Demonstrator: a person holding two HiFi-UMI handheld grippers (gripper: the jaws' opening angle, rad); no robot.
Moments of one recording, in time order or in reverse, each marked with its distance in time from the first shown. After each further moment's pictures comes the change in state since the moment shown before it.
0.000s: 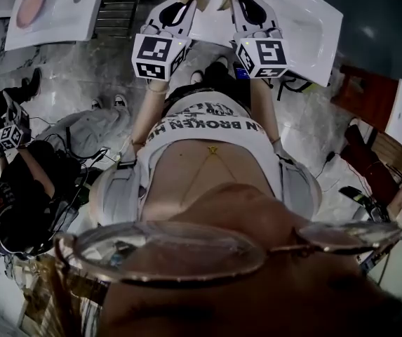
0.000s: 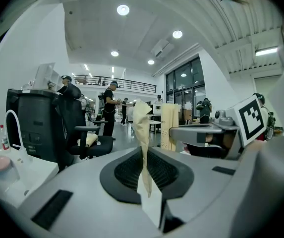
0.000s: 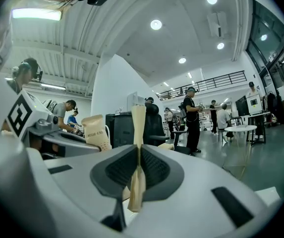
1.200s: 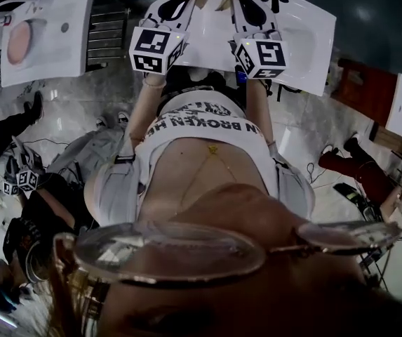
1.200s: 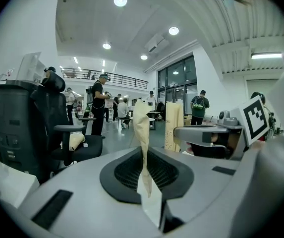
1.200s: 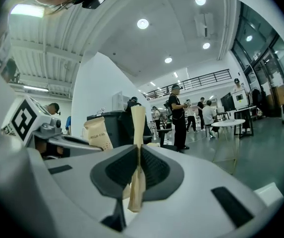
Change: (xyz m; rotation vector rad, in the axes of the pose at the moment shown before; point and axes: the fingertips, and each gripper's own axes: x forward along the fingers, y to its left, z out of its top) left arm 0.131 0.039 0.018 0.015 0.058 -0.133; right arm 0.067 -0.100 -0.010 0.084 0.010 -0.142
